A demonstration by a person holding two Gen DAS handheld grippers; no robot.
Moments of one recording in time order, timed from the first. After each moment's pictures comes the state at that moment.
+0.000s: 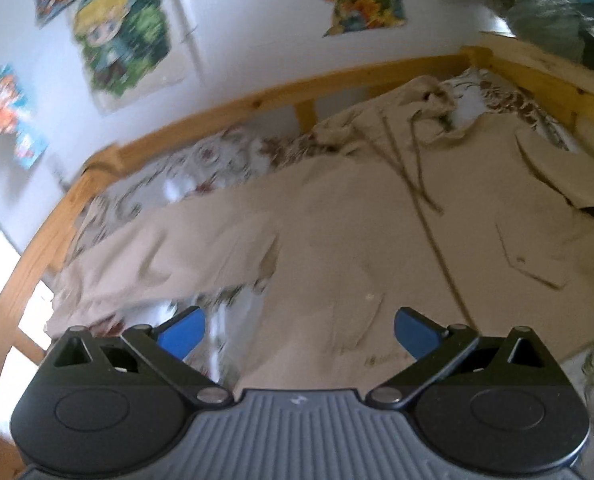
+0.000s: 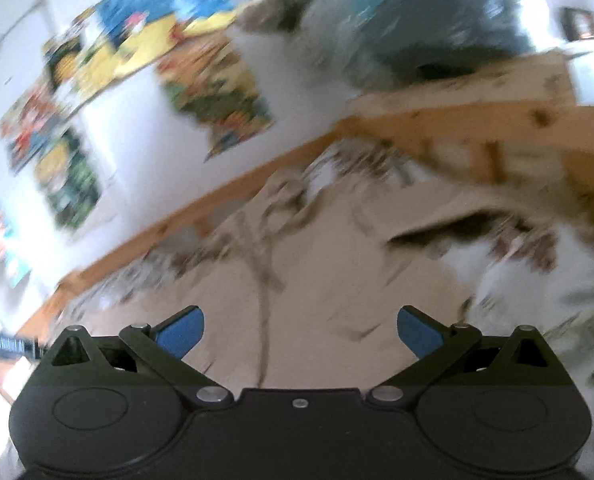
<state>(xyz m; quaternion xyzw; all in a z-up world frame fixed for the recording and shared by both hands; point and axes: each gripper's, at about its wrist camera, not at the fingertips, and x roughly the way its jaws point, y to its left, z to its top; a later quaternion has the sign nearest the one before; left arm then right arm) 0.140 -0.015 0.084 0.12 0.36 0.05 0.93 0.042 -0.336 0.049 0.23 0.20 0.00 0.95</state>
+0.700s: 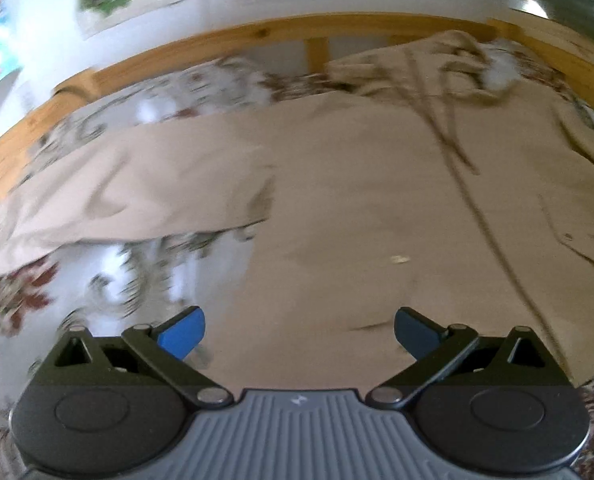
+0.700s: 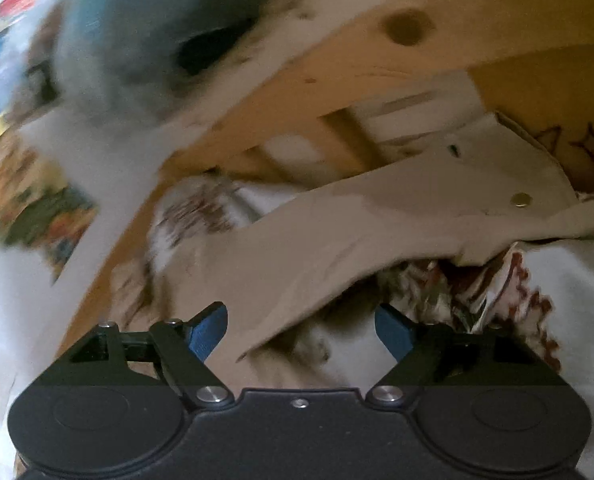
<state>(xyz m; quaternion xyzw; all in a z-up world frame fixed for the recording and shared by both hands) 0.179 0.066 -0.022 0.04 0.40 0.05 0.91 0.222 -0.464 -0.041 0.41 0.23 -0.18 0.86</state>
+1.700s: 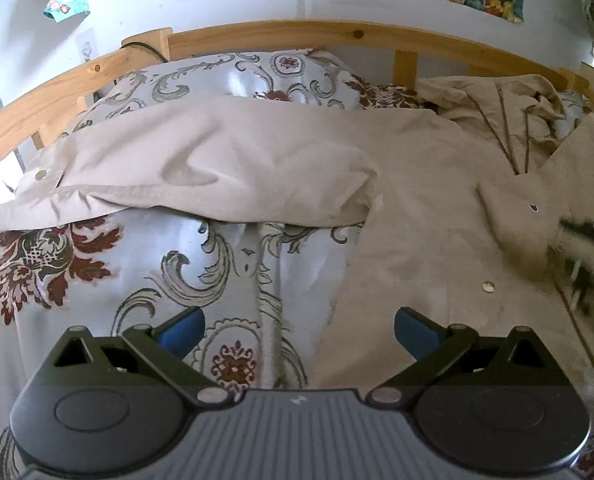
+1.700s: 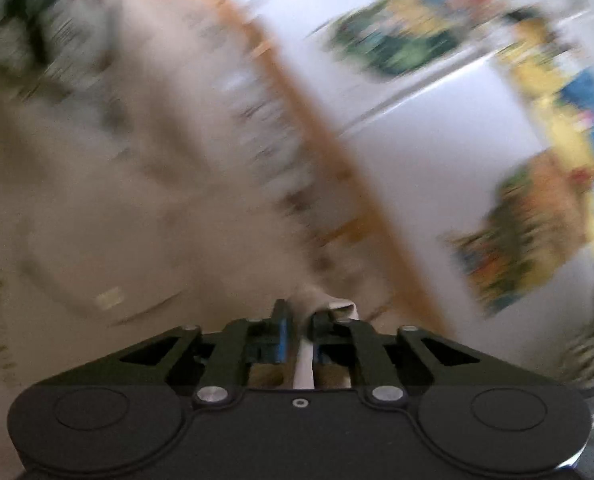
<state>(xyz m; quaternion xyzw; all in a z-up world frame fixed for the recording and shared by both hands) 0.187 0.153 -0.027 -0.03 0.39 0.10 0.92 0.251 -0.101 -0.115 -0.48 0.11 0.25 0.83</state>
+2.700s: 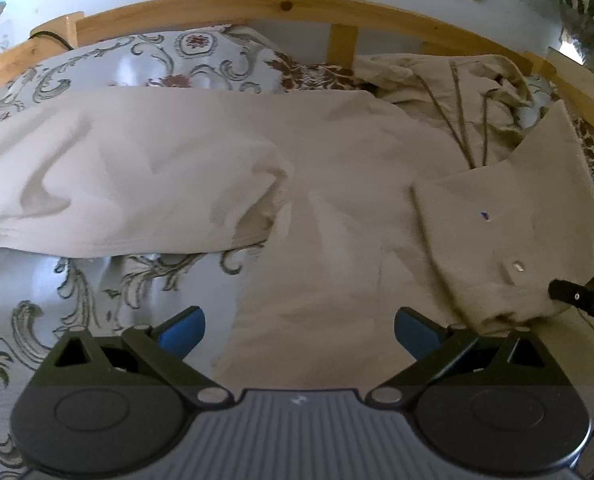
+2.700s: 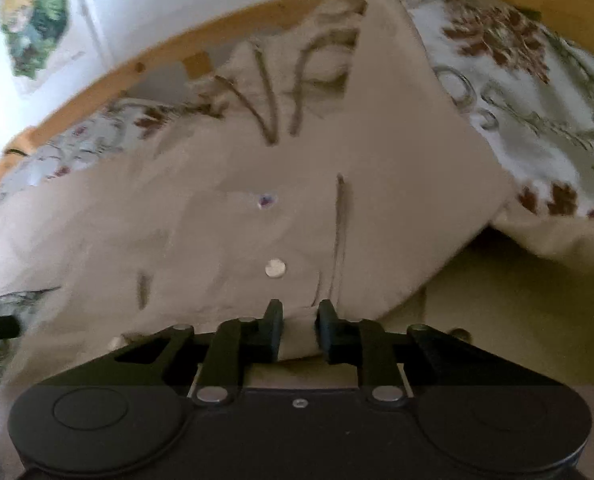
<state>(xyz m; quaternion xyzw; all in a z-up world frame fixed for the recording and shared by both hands) 0.274 0.105 -0.055 -0.05 0.41 0.01 0.91 0.306 -0.227 -0.123 0.10 0.36 0.13 0.92</state>
